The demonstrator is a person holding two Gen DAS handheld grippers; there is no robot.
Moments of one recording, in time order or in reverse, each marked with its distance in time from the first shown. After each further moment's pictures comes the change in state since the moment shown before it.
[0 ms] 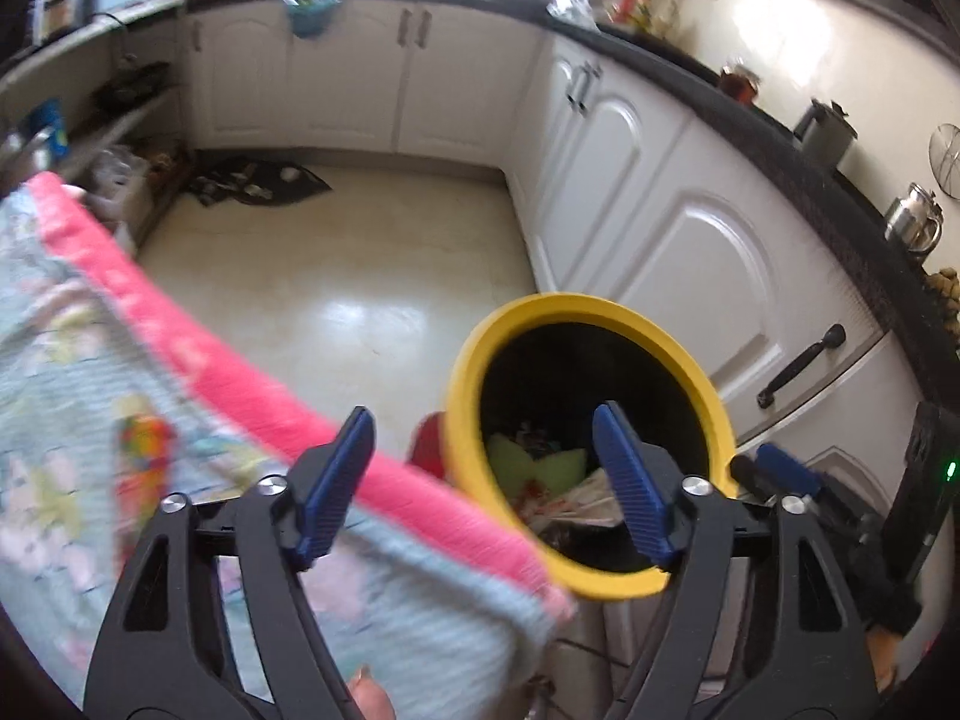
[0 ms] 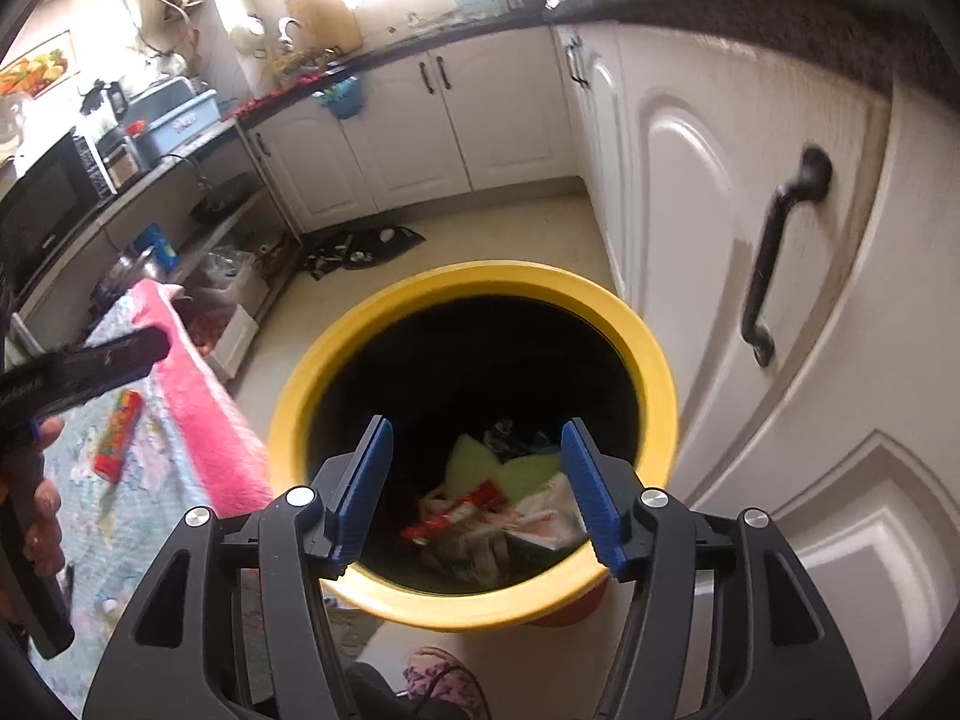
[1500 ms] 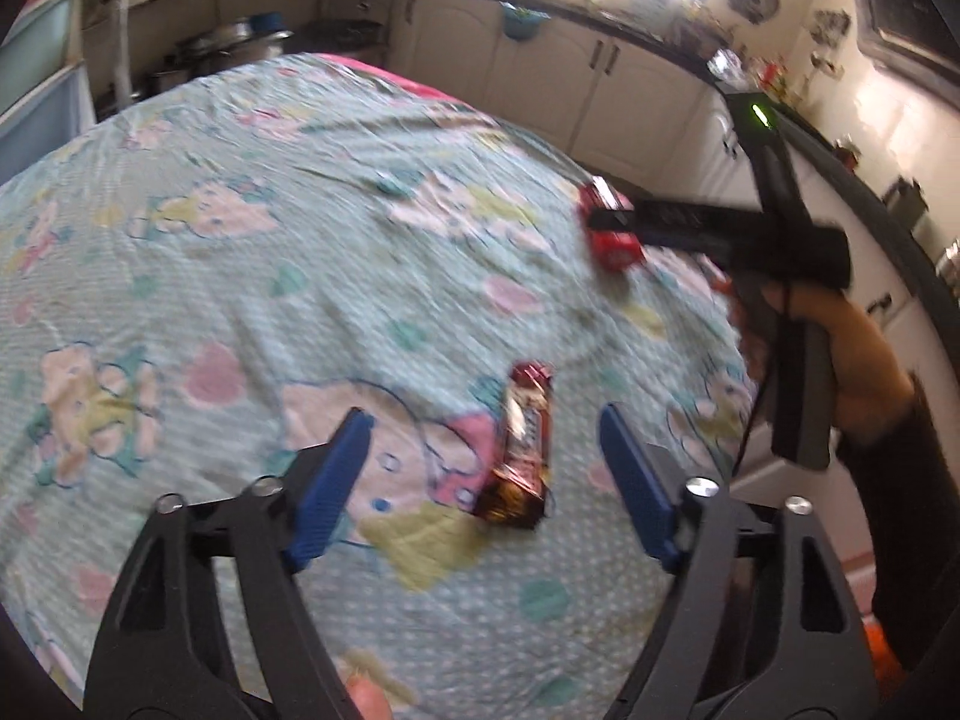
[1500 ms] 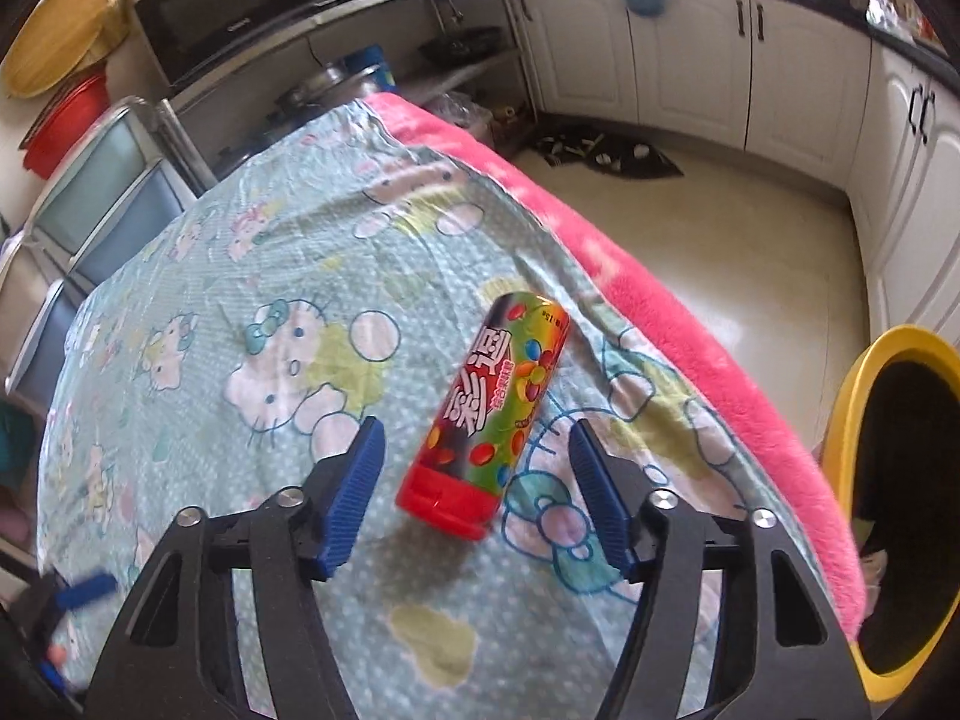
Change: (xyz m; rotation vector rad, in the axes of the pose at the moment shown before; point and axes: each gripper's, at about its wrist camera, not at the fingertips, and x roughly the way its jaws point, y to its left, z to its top) left arm -0.174 0.155 -0.188 -0.232 -0.019 0.201; right arm 0.096 0.300 -0.023 -0.372 0.286 0.336
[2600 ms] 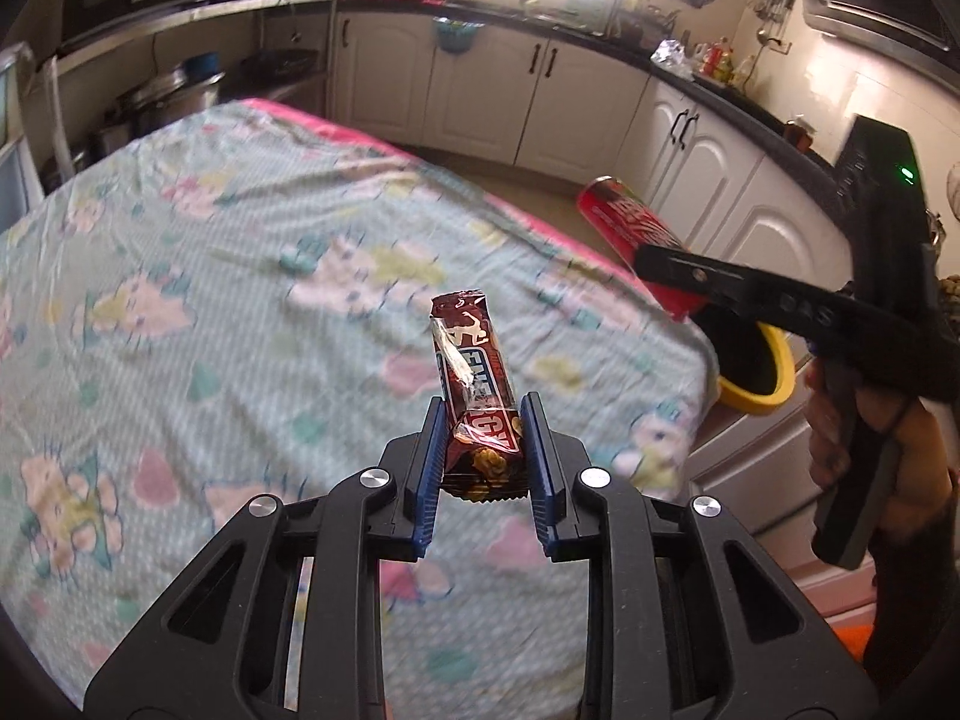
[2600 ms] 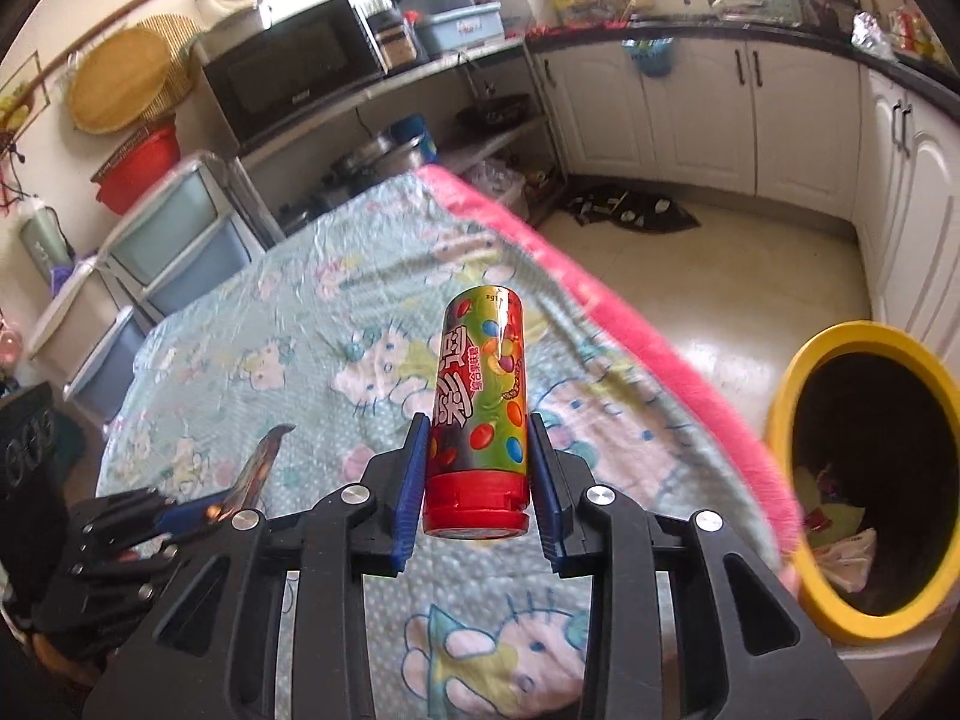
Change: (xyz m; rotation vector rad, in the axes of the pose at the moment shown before) left arm -0.001 -0.046 0.044 0.105 -0.041 -0.063; right arm -0.117 -0.002 -0.039 -0.013 -0.182 0.095
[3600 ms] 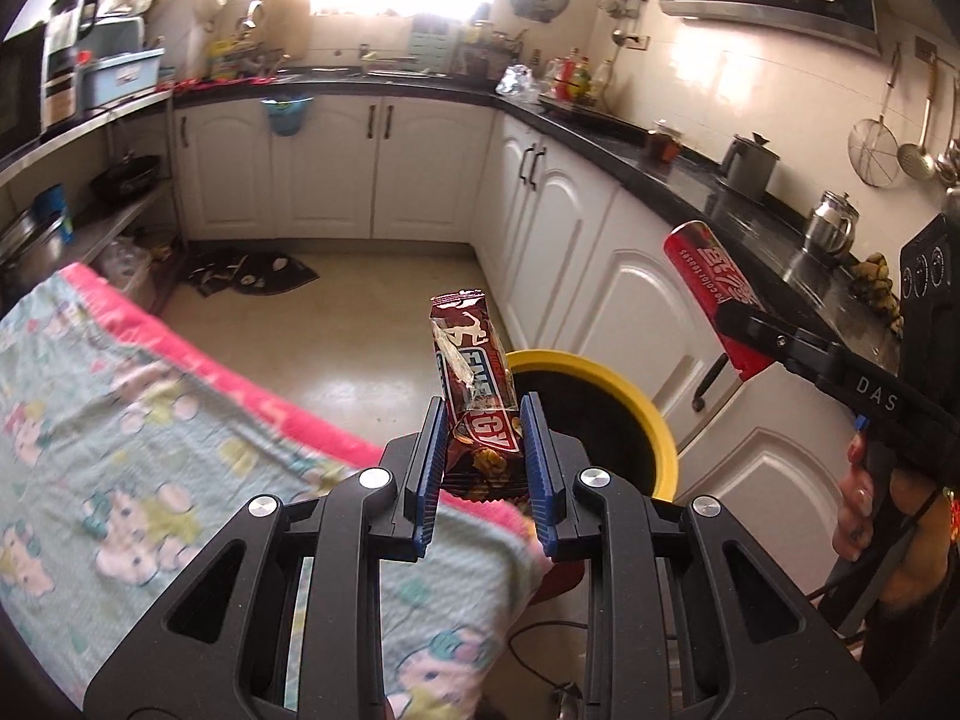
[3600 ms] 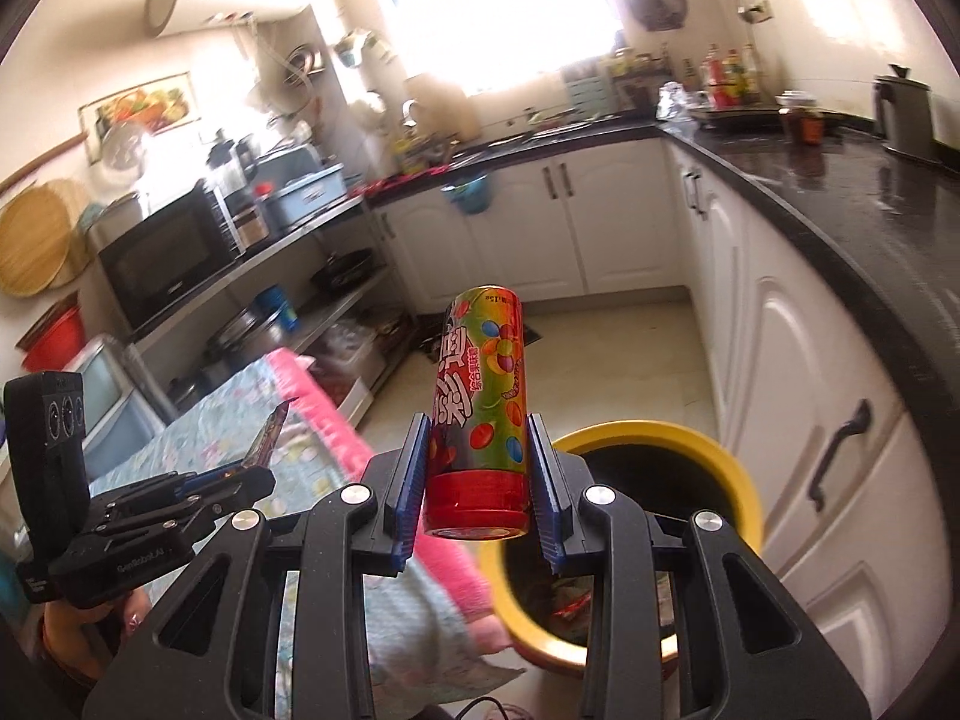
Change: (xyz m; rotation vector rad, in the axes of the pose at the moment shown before) left arm 0.048 -0.154 0.115 0.227 -0.100 -0.230; right arm -0.167 -0.123 0.010 0.204 -0.334 -0.290
